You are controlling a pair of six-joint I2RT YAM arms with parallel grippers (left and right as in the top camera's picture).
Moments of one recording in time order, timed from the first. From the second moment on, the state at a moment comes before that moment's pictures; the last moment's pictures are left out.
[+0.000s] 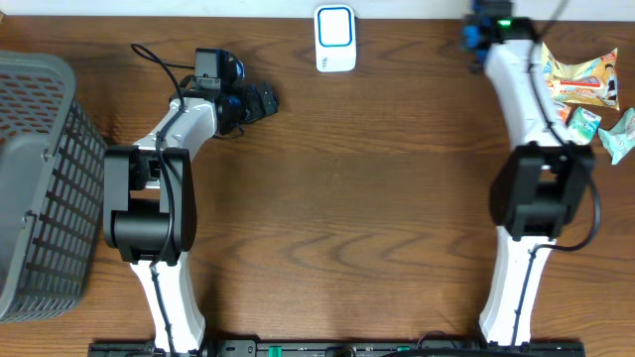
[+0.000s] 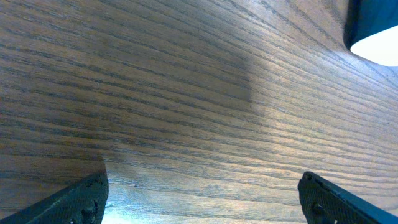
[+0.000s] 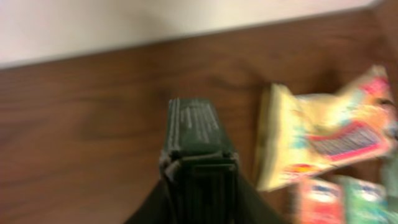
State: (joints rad) left arm -0.07 2.15 1.46 -0.35 0.33 -0.44; right arm 0.00 2.33 2.19 -0.74 0.42 0.12
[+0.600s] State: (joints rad) left arm -0.07 2.15 1.46 -0.35 0.33 -0.44; right arm -0.21 2.33 2.19 -0.98 0.35 0.12
